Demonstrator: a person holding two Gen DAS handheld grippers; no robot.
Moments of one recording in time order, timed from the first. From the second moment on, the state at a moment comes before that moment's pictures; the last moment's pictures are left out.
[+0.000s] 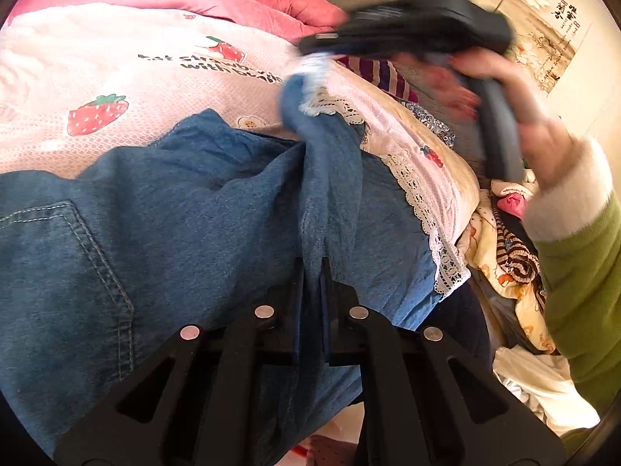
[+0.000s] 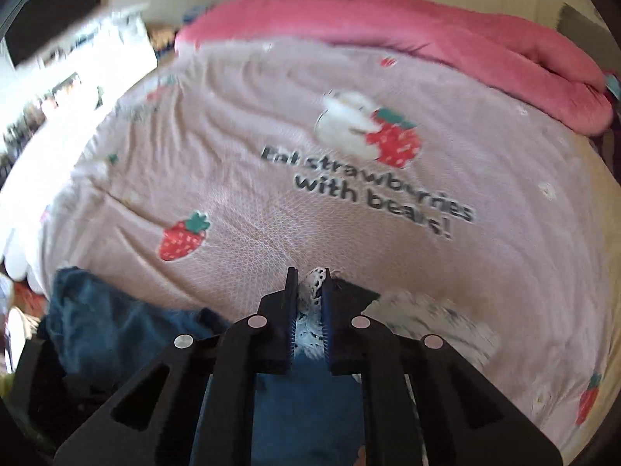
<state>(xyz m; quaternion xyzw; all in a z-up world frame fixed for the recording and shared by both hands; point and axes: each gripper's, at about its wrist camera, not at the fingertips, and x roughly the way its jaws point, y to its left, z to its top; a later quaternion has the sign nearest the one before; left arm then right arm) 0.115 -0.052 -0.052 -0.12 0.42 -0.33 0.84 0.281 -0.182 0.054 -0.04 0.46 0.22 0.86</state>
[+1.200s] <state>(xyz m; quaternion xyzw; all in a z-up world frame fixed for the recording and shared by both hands) 0.058 -0.099 -0.055 0.05 0.40 -0.33 0.85 0.064 -0.361 -0.049 0.17 0.46 0.18 0.85</state>
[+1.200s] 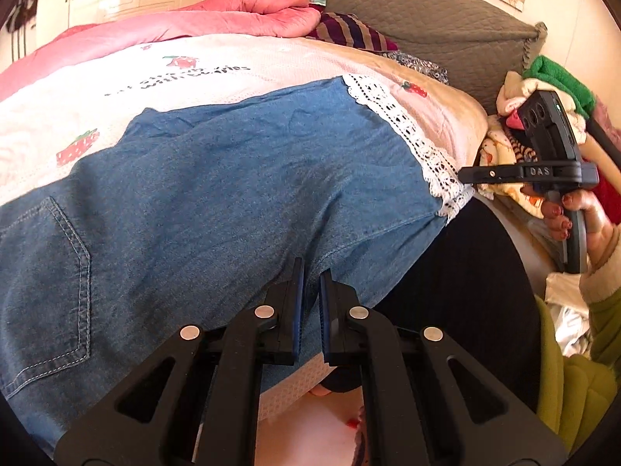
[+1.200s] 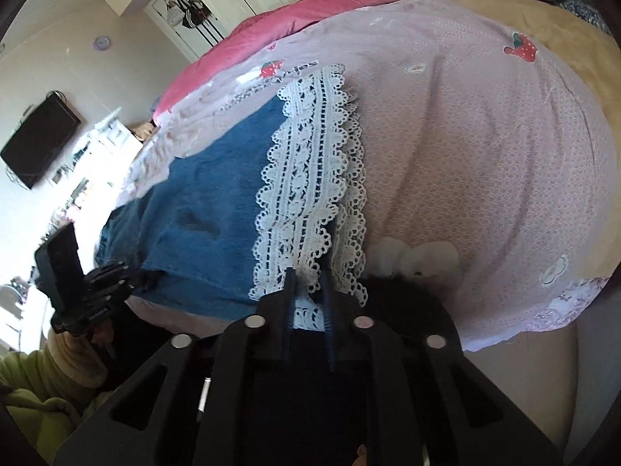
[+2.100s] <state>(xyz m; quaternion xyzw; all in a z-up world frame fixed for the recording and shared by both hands) 0.035 -0.098 -0.069 0.13 0.40 -0.38 0.83 0.055 -0.368 -0.038 0.15 0.48 0.14 0.85</state>
